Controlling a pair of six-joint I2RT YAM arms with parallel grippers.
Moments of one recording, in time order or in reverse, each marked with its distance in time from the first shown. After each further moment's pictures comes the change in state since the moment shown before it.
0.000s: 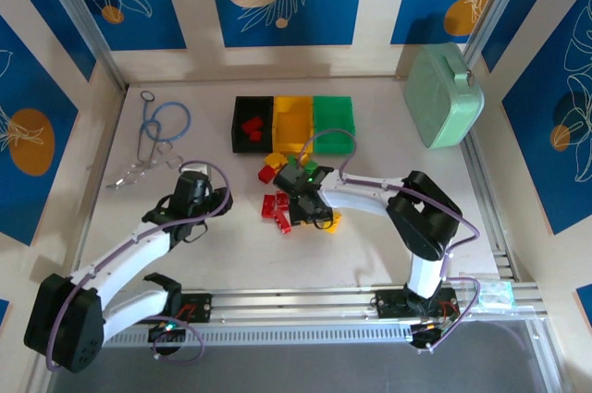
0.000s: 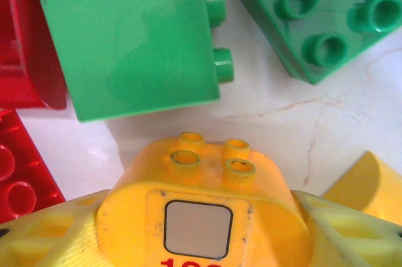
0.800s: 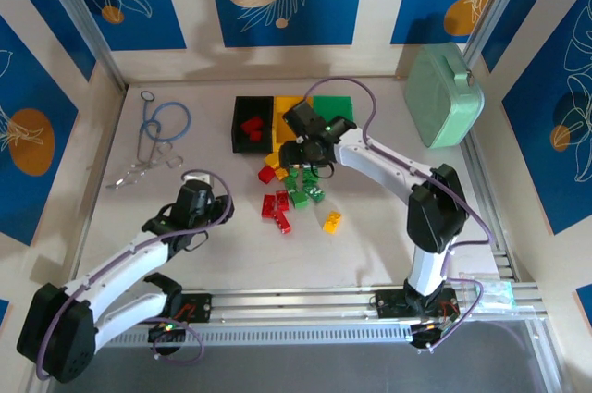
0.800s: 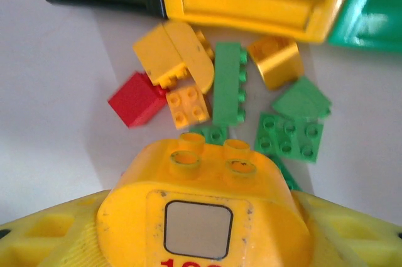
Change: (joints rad) left arm -0.079 -0.077 -0.059 -0.011 -0.046 -0.009; right arm -0.202 0.027 0.414 -0.045 -0.101 -0.195
